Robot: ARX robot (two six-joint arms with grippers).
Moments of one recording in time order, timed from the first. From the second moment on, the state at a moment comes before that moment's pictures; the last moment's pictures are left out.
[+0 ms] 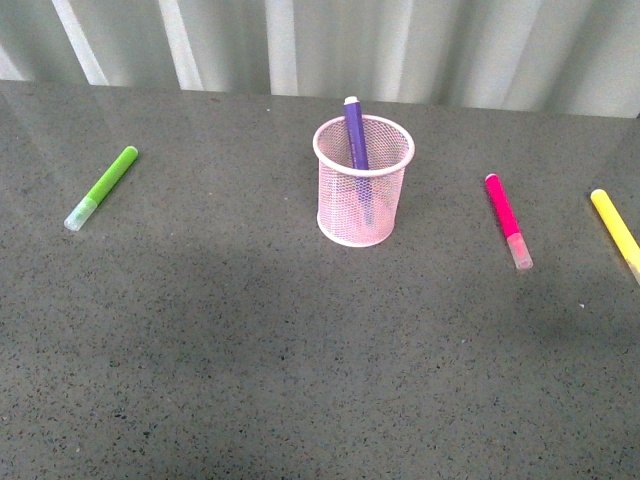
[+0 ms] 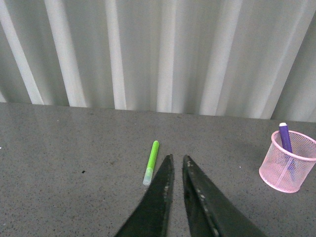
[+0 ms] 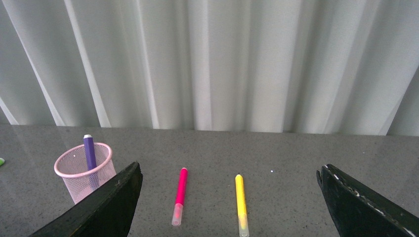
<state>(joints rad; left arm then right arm) 0.00 0.00 0.02 0.00 0.00 -0.01 0.00 0.00 0.02 0.00 0.00 0.00</state>
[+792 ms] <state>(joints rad) 0.00 0.00 0.02 0.00 0.00 0.00 0.02 1.35 0.61 0.07 0.07 0.07</state>
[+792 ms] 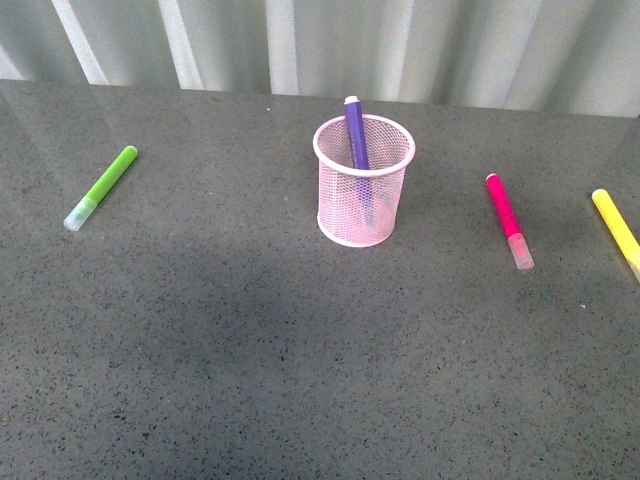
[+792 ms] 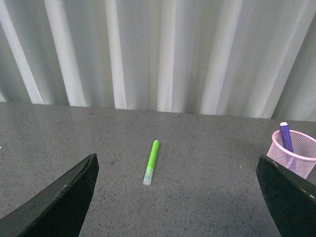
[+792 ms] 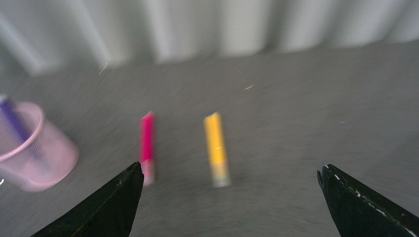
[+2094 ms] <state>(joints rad) 0.00 0.00 0.02 0.00 0.00 0.00 0.15 2.23 1.40 -0.28 0.08 0.27</state>
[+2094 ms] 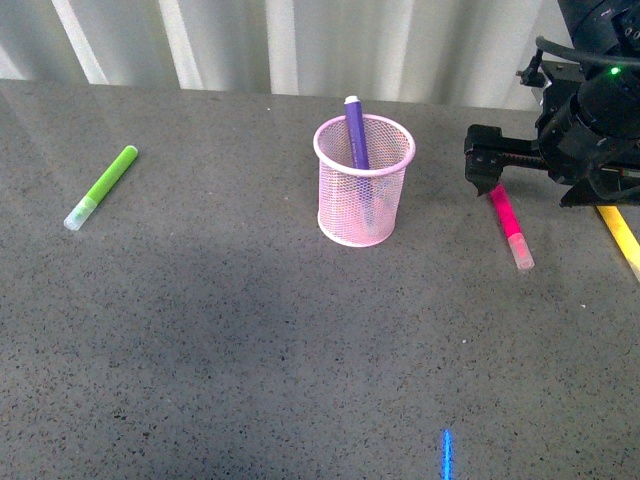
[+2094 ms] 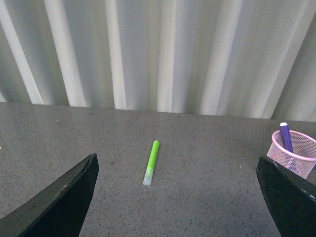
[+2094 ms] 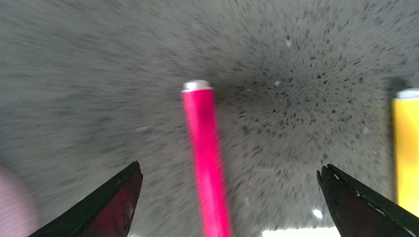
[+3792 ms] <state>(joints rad) 0.00 0.00 0.02 0.00 0.00 0.00 0.24 1.93 1.13 0.43 -0.05 0.02</state>
